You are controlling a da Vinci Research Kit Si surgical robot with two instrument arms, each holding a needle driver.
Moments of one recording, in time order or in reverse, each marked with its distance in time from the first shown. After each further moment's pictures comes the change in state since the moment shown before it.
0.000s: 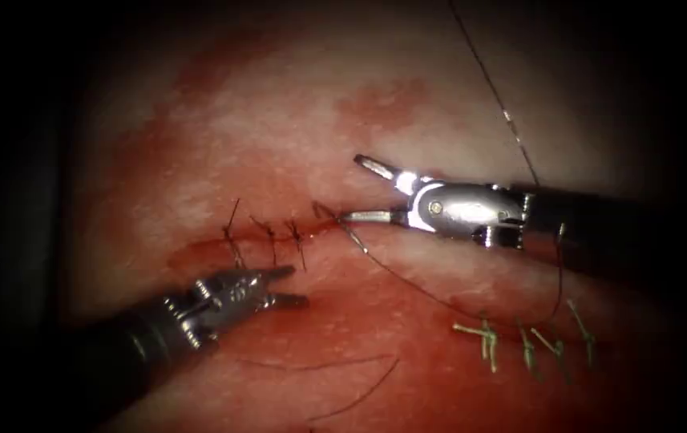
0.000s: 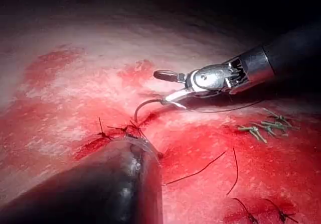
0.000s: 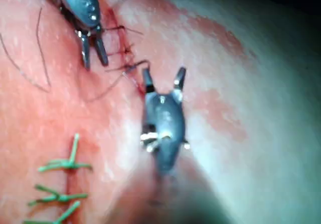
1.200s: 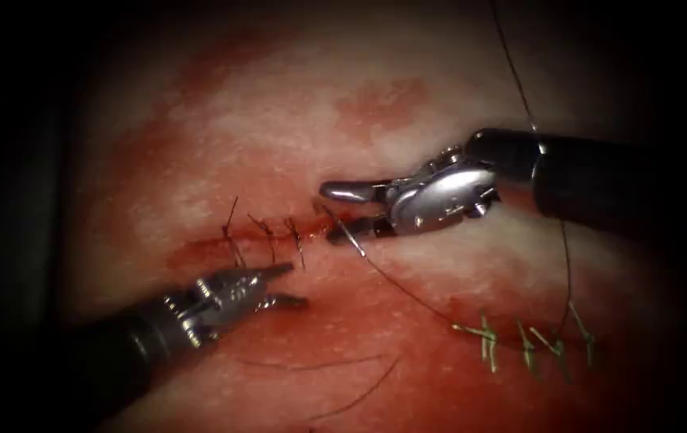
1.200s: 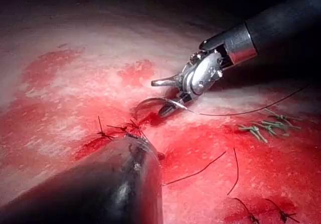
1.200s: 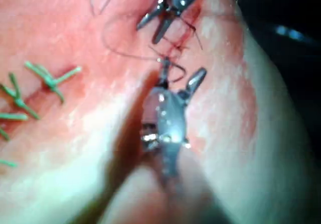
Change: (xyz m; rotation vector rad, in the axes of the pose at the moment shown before) right arm 0.002 -0.002 0.002 0.174 0.299 -0.452; left arm 0.000 0.000 0.000 0.000 0.001 0.002
